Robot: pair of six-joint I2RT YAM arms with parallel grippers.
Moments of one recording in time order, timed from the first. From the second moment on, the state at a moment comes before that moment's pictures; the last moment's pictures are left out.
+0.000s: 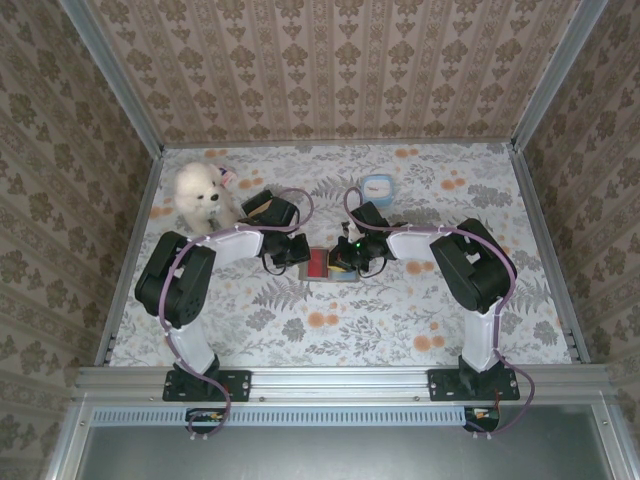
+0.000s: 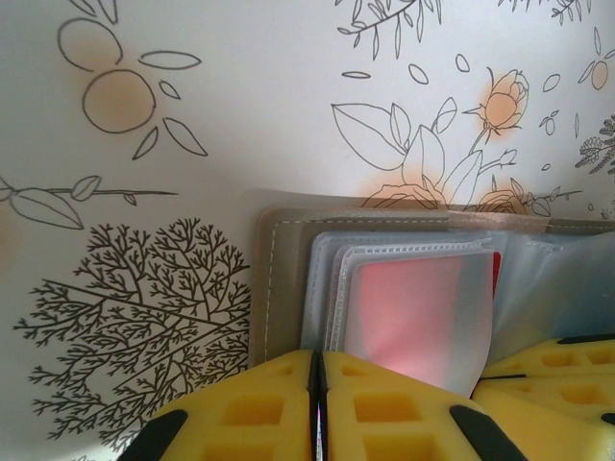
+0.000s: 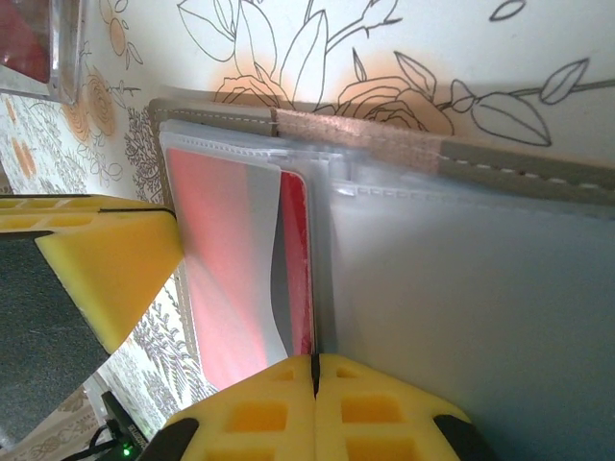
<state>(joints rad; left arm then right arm) -0.55 1.79 1.02 -0.36 0.29 -0.65 0.54 1.95 1.09 -0.14 -0.56 0.82</state>
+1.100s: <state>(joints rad) -0.54 1.79 1.01 -0.35 0.29 -0.64 0.51 1.98 1.05 -0.03 -0.64 0.86</state>
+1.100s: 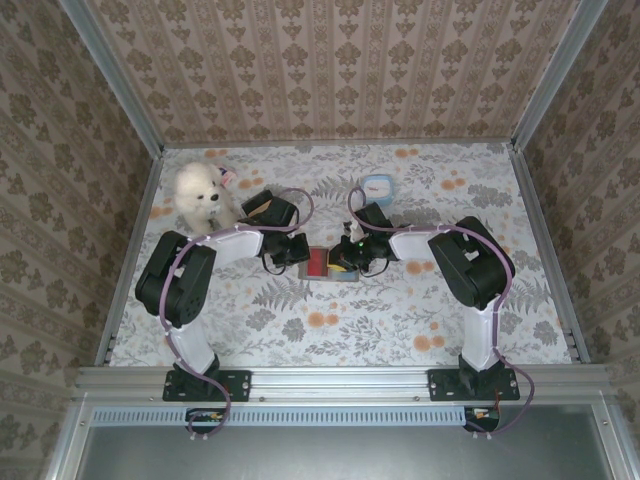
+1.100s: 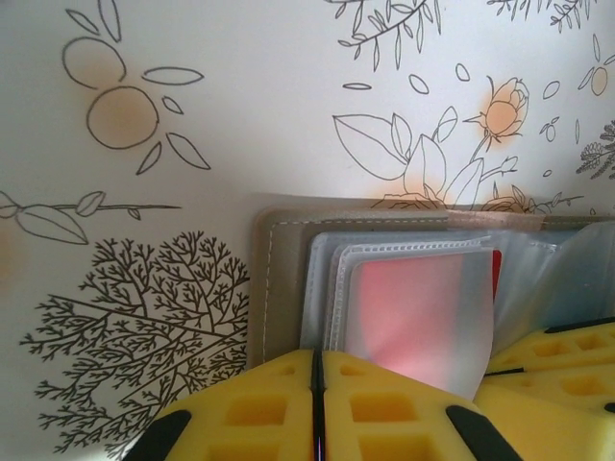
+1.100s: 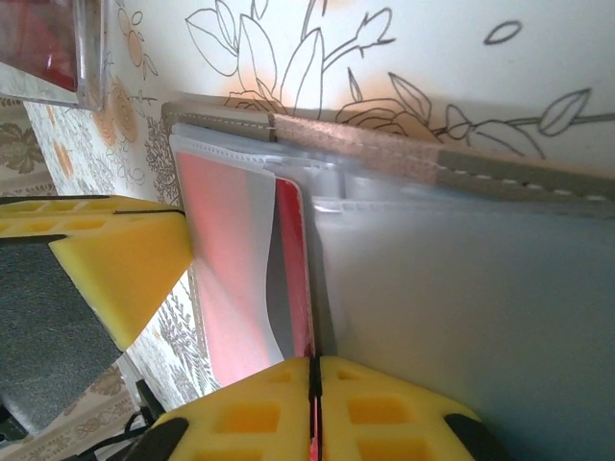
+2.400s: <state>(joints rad) -0.54 1.69 1.01 -0.32 0.33 -0.61 0.50 1.92 0.98 0.02 -0.62 0.87</state>
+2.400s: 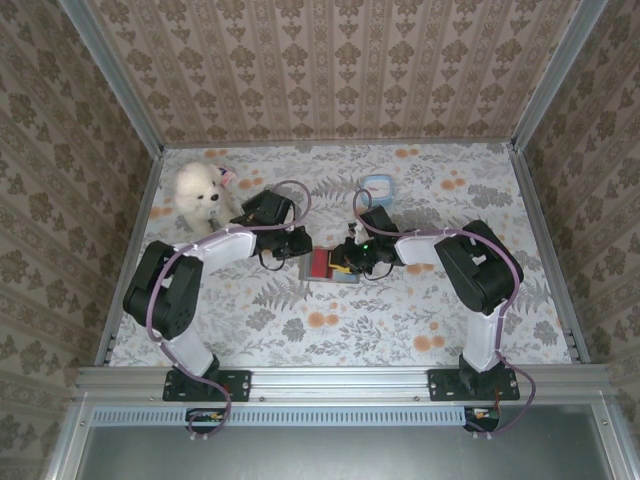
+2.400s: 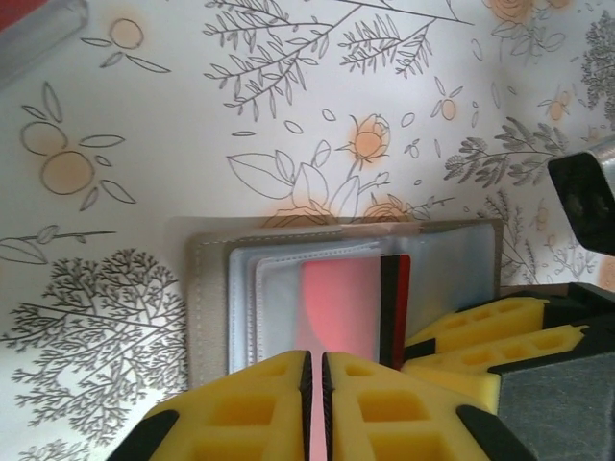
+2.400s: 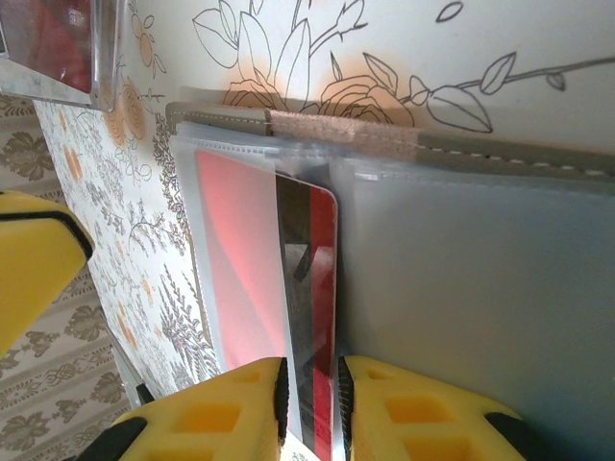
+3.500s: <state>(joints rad) -0.54 1.78 0.97 -0.25 0.34 -0.61 0.46 1.93 0.99 0.00 -0.62 0.80</state>
